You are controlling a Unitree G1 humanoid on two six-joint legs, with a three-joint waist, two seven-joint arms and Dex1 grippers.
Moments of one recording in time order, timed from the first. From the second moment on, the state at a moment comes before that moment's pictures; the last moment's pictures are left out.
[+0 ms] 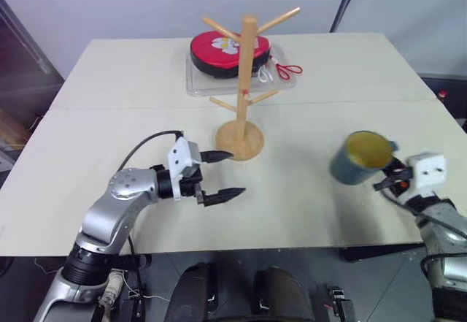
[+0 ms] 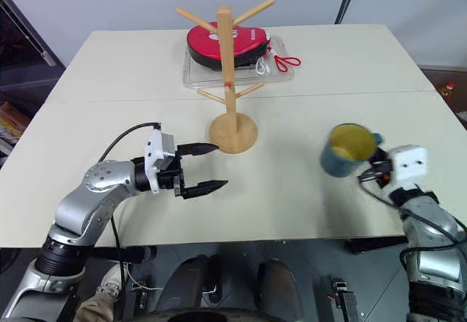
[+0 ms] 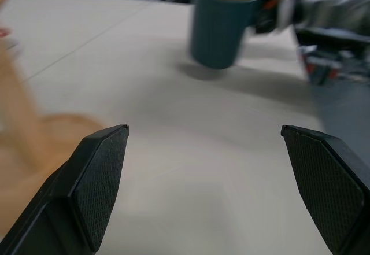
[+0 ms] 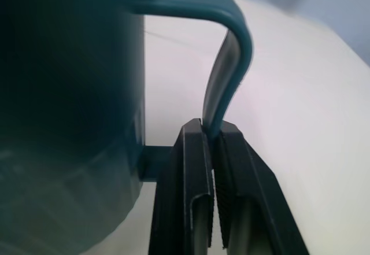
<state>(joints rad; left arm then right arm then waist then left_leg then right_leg) -0.28 0.54 -0.08 -0.25 -0.44 0.36 -0.95 0.05 -0.65 -0.29 -0.28 0.21 0.10 0.52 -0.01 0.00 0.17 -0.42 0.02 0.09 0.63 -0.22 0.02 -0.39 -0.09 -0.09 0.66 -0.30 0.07</state>
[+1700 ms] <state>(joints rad) -0.33 0.69 0.19 -0.21 -0.64 0.39 -0.98 -0.87 -0.51 0.44 -0.49 -0.12 1.12 0.42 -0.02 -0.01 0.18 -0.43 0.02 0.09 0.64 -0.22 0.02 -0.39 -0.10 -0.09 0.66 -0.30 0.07</state>
